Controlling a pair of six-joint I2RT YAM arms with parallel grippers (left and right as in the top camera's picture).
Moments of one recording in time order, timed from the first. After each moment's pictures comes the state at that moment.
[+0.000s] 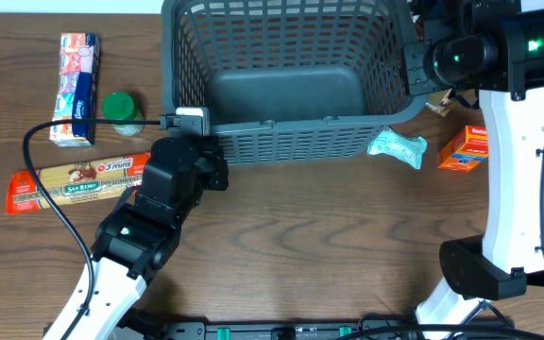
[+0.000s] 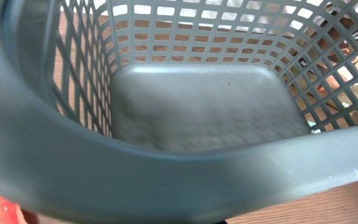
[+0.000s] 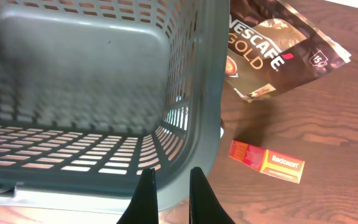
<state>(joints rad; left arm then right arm) -0.45 1.02 0.82 -0.33 -0.10 -0.35 0.20 1.86 2.48 -1.67 0.11 0.00</state>
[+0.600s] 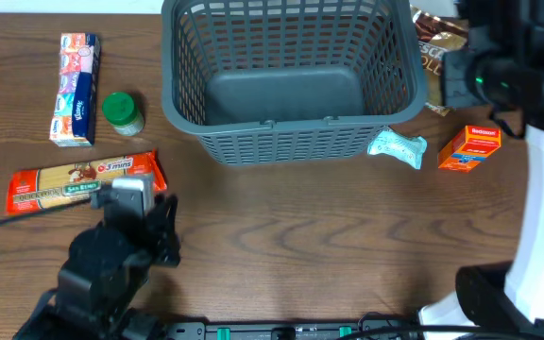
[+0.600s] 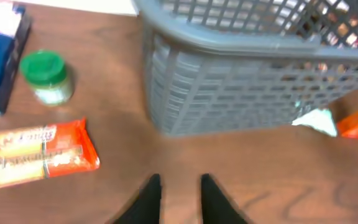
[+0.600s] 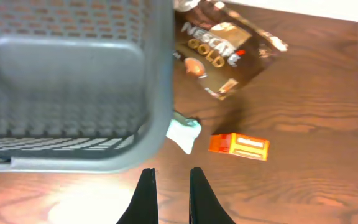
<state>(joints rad) -0.45 0.51 0.88 -0.90 -0.12 -0.36 0.12 1.71 2.48 -1.69 0.13 0.00</state>
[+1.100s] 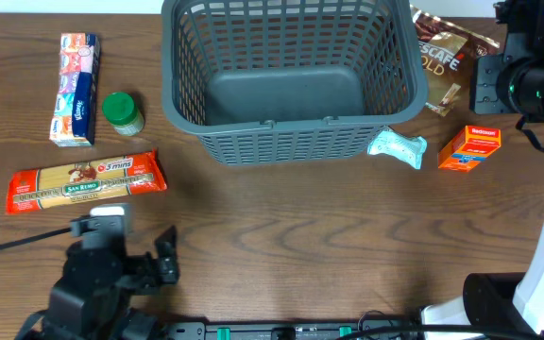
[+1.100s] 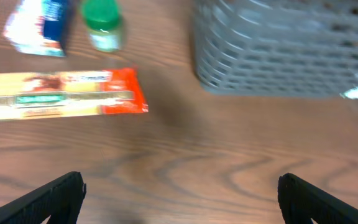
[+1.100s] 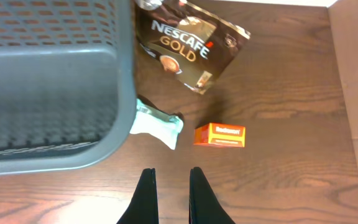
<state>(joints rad) -0.45 0.46 0.95 -1.19 -0.25 -0.43 0.02 1.68 2.45 -1.69 0.14 0.00</state>
